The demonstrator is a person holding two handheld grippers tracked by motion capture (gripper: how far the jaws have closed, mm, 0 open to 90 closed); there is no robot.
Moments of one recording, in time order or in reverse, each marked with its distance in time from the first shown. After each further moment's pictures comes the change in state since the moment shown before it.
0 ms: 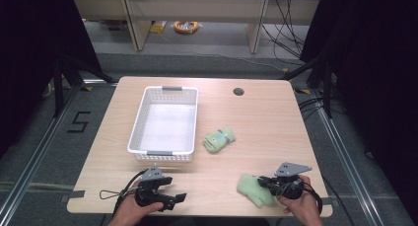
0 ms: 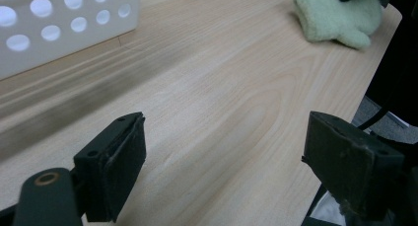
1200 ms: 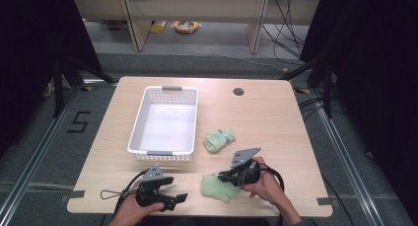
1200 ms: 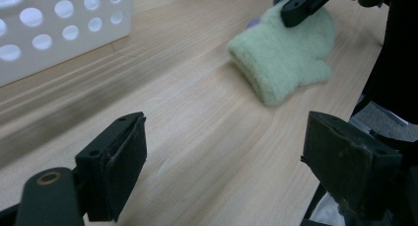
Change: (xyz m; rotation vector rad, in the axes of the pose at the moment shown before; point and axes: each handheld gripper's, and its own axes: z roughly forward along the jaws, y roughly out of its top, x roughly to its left) left arm -0.002 0.001 0.002 -0.010 -0.012 0.020; right arm 0.037 0.078 0.079 0.072 0.296 -0.314
